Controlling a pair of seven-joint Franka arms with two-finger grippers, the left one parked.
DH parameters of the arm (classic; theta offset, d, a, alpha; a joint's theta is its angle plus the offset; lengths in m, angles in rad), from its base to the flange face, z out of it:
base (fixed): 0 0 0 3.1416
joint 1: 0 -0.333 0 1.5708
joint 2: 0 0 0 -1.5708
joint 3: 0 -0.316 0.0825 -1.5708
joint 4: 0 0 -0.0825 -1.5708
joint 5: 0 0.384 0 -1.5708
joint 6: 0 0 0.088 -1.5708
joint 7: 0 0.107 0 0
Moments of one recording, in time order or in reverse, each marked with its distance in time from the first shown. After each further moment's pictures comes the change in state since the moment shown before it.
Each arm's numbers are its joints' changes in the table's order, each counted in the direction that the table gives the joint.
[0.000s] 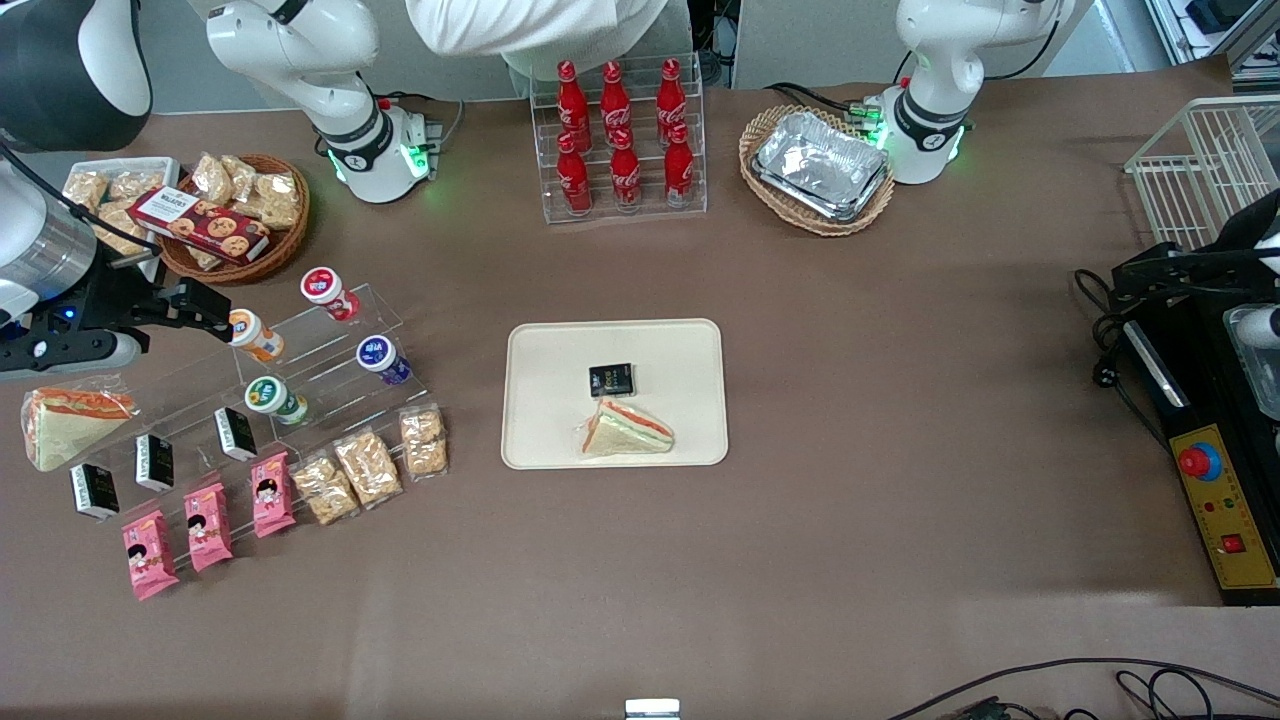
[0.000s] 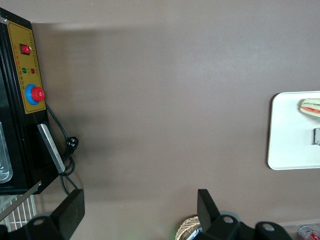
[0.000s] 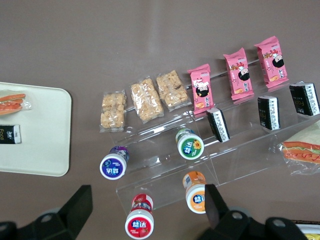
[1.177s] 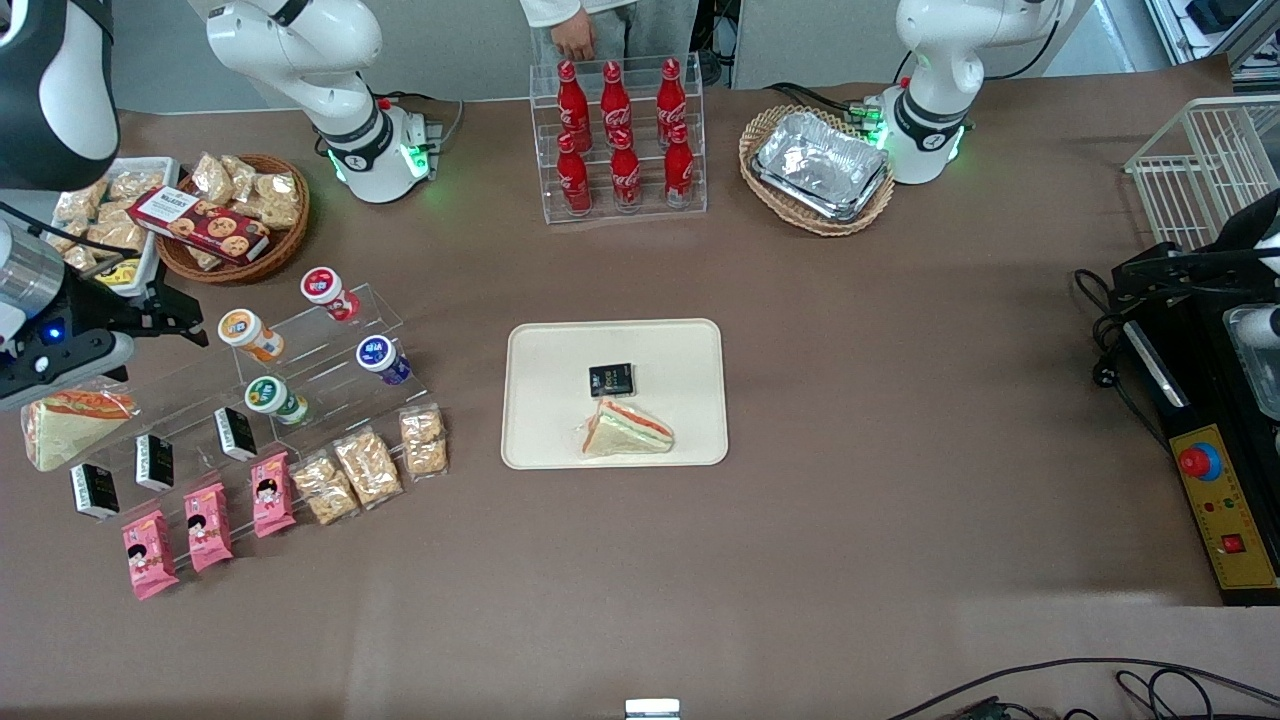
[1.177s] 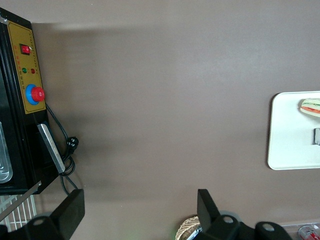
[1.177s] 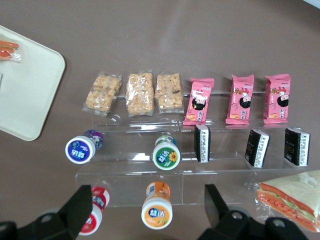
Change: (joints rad) arm 0.004 0.026 0.083 -0.045 0.014 -0.060 -0.416
